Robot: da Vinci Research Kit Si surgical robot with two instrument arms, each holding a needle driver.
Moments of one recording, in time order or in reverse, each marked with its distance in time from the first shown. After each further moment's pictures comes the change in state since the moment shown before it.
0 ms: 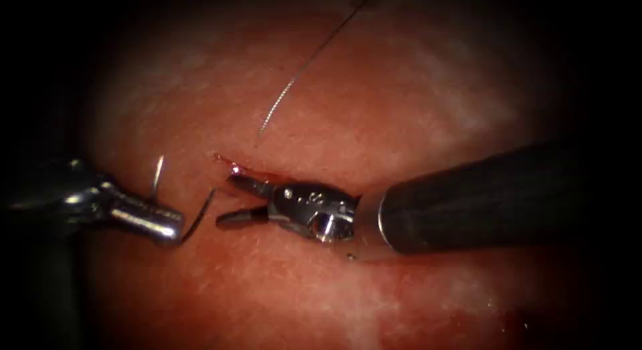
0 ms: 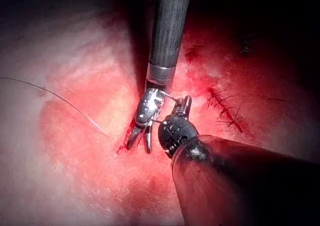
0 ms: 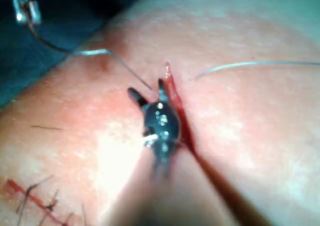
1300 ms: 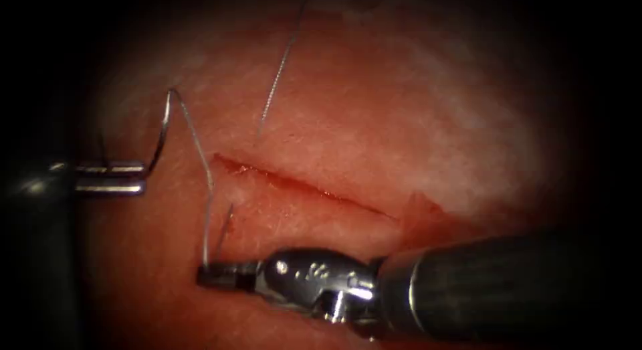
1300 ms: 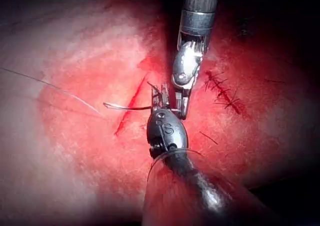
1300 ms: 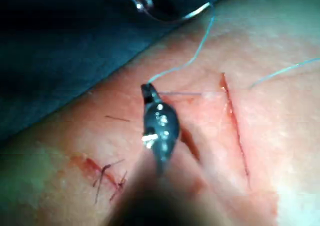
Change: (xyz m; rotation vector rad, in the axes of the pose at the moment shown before) right arm 0.011 -0.014 -0.005 0.066 -0.017 -0.082; left arm 0.000 -0.001 -0.003 0.298 0.111 0.377
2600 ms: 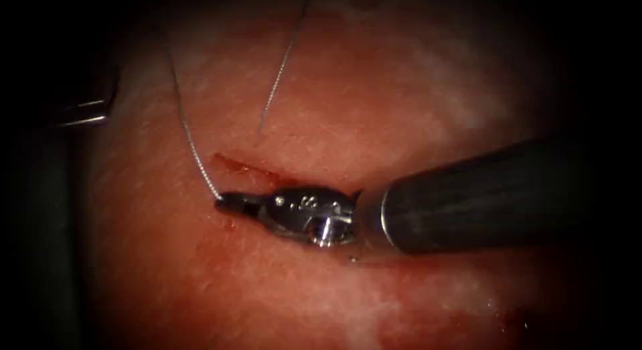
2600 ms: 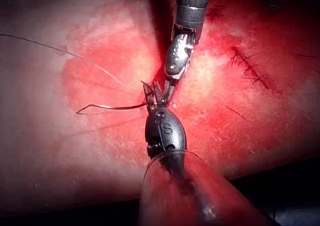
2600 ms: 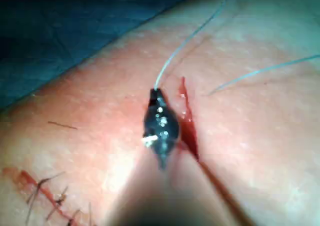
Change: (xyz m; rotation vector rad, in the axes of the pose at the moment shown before) right arm -0.007 0.009 0.002 -0.220 -0.076 0.156; left arm -0.004 -0.007 -0.002 0.150 0.054 0.050
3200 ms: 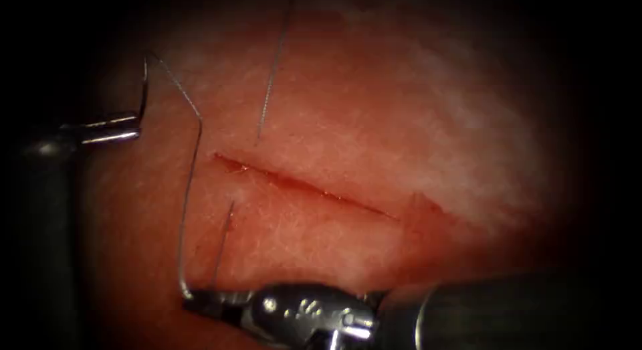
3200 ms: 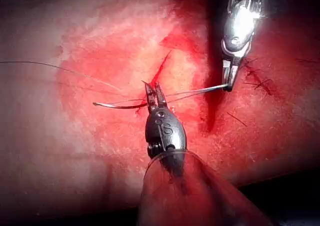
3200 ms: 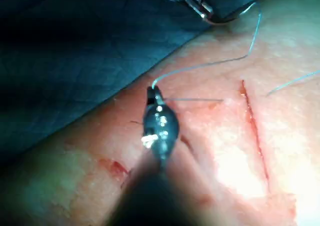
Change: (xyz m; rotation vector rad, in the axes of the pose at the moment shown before) right arm 0.008 -0.012 -0.007 0.067 0.110 -0.096; left arm -0.001 0.001 0.002 -0.026 -0.012 -0.023
